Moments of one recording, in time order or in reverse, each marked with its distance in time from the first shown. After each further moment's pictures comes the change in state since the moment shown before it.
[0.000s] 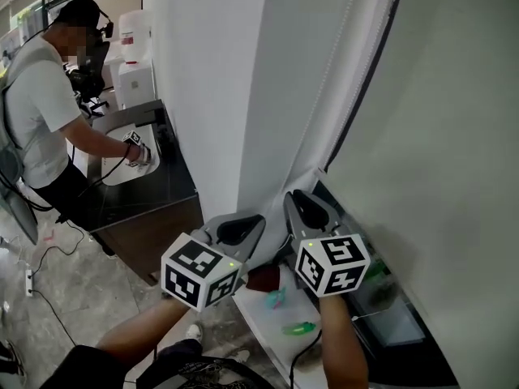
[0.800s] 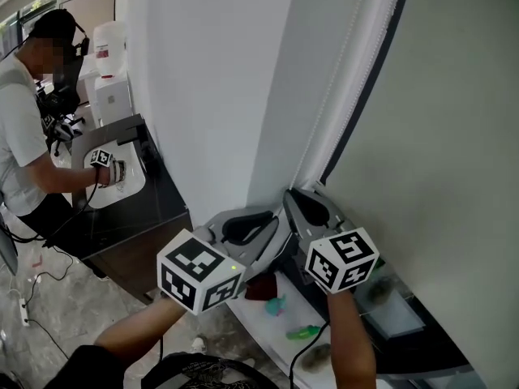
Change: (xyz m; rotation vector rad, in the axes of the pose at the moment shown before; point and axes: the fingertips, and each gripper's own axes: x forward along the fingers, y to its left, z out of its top) left arm 0.002 0.003 0.046 0.050 -0.078 -0.220; right arm 0.024 0.003 0.025 -0.058 -0.068 0.027
